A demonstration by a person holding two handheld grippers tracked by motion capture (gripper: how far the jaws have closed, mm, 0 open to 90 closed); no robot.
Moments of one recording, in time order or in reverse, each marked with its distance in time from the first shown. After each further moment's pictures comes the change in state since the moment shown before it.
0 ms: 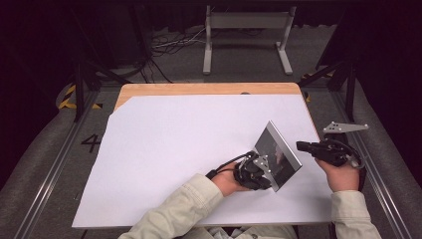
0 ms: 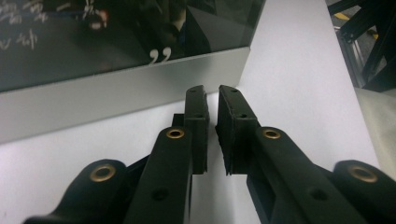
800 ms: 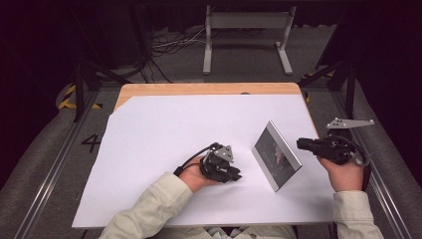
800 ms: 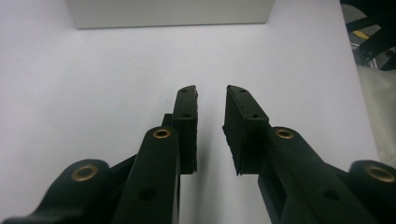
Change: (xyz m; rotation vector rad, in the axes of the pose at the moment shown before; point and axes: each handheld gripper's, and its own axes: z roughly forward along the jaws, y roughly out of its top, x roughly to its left) left arm 0.011 -0.060 -0.079 -0.054 0.102 -0.089; right arm 0.009 0.015 -0.014 -0.002 0.010 0.014
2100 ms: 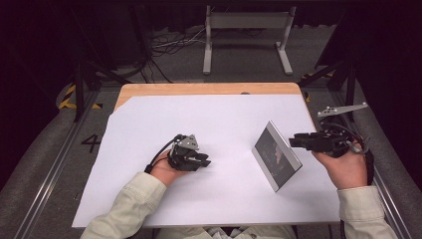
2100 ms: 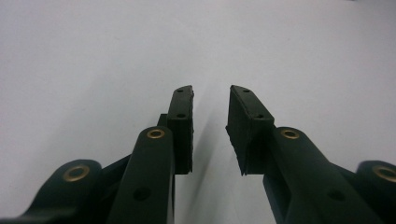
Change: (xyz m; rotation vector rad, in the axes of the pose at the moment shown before) left arm 0.030 -0.056 -0.059 -0.059 0.187 -0.137; right arm 0.043 0.049 -0.011 0.139 0.014 0.030
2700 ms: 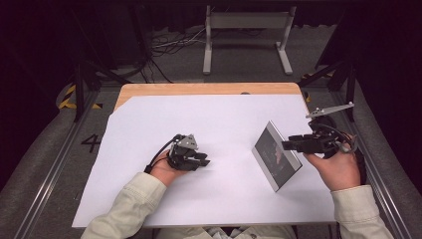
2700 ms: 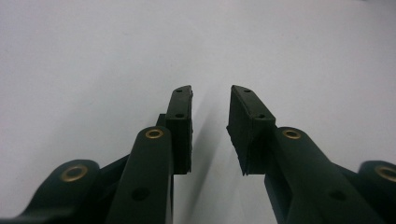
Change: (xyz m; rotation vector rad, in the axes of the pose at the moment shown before) left arm 0.002 -0.003 0.001 0.001 0.019 -0.015; right arm 0.018 0.006 0.013 0.066 -0.038 0.012
